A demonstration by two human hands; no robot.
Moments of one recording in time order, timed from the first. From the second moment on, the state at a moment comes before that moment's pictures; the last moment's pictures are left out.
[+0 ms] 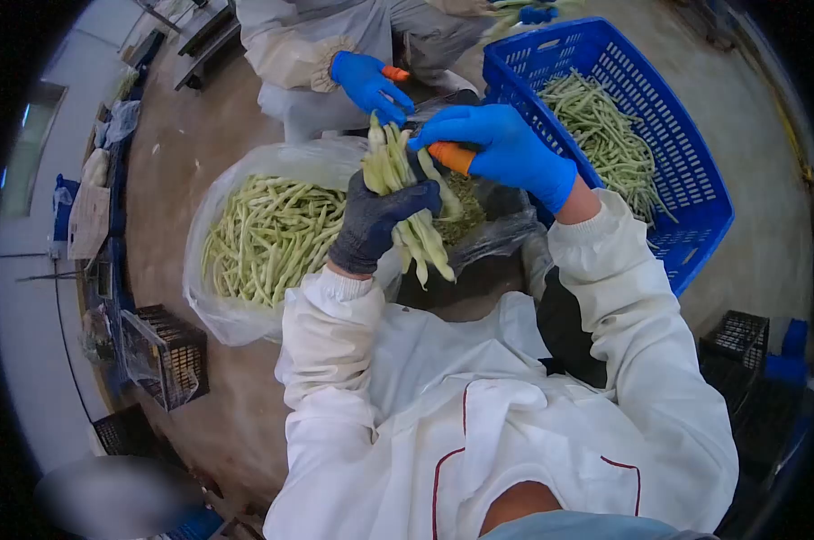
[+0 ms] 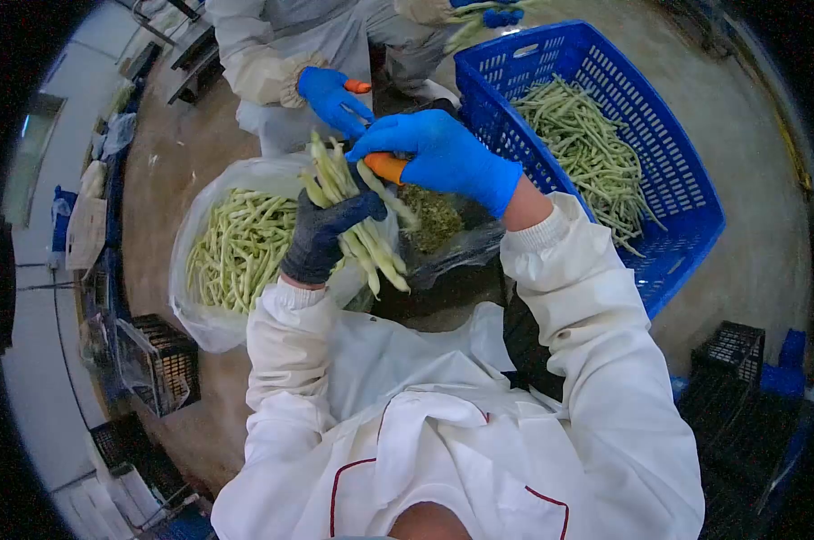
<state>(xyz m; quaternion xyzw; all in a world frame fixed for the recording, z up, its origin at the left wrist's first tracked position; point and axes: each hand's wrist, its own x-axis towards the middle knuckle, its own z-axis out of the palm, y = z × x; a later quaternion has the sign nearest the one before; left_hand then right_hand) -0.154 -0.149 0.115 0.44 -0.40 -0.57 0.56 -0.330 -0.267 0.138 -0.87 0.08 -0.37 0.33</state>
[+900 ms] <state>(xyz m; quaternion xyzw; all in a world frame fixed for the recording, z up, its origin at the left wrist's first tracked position) -0.064 -0.130 0.115 0.35 -0.23 -0.38 0.82 -0.331 -0.291 0.069 -0.86 0.45 -0.04 0.23</state>
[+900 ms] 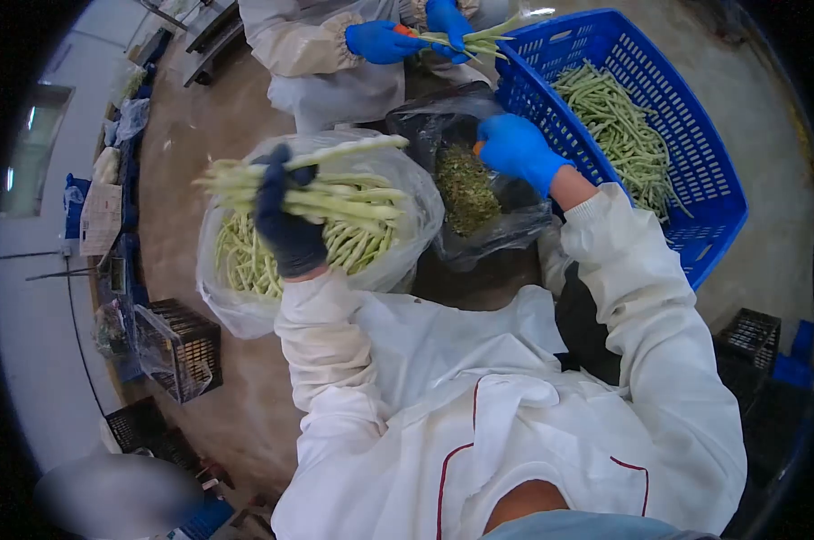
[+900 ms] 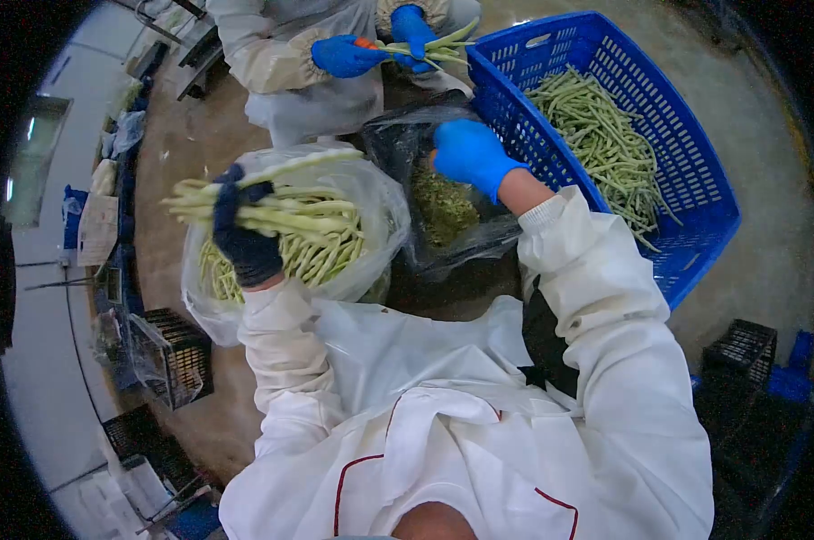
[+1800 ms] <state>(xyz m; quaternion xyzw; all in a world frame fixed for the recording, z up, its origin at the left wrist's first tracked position) -0.141 -0.145 0.118 0.63 -0.57 -0.17 0.49 -0.304 -0.250 0.119 -0.93 0.12 -0.28 0.18</state>
